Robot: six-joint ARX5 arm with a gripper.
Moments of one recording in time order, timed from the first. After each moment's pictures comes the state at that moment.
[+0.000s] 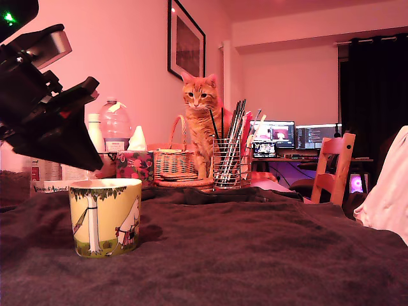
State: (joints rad) arm -0.43 1.27 0.63 -0.06 0.21 -0.11
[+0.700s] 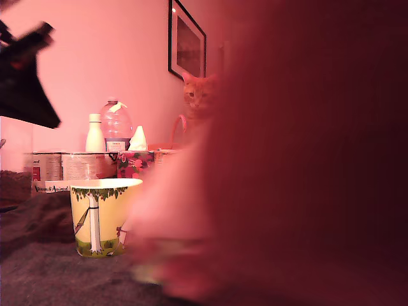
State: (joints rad) arm -0.31 0.99 0.63 -0.25 0.21 -0.12
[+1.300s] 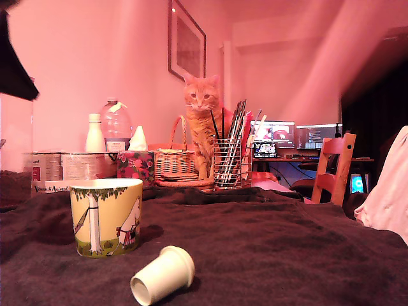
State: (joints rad) arm -0.30 0.82 0.63 -0.36 0.20 -0.13
